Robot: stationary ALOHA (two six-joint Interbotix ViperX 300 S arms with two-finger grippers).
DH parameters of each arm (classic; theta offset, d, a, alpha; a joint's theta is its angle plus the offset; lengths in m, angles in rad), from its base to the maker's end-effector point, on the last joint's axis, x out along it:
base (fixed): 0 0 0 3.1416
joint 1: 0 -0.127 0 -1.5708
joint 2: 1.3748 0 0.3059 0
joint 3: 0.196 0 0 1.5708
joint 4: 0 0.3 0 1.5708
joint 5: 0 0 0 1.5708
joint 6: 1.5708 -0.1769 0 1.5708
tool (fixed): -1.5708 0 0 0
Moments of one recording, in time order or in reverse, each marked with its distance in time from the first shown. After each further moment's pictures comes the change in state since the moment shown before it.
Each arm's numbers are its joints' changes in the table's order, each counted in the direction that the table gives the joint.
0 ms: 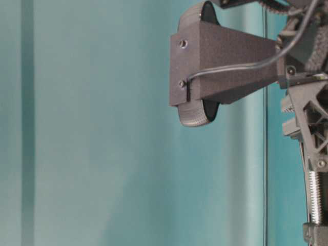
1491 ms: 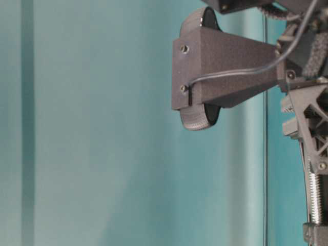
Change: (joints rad) left arm 0.002 0.000 0.000 0.000 -0.002 0.000; right arm 0.006 0.002 0.003 0.002 0.012 0.009
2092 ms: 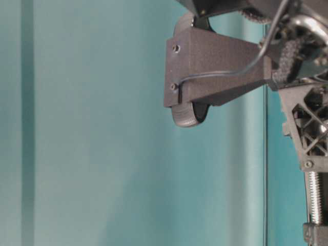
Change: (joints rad) left arm -0.003 0.000 0.000 0.000 0.003 0.000; right arm -0.008 0.026 0.000 0.060 0.006 0.002
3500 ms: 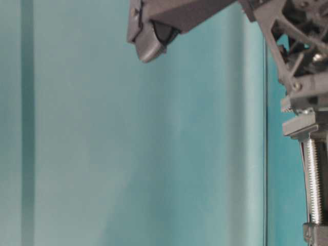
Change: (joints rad) left arm -0.002 0.000 0.000 0.000 0.003 -0.002; right arm -0.127 0.216 -0.262 -0.017 0.138 0.006
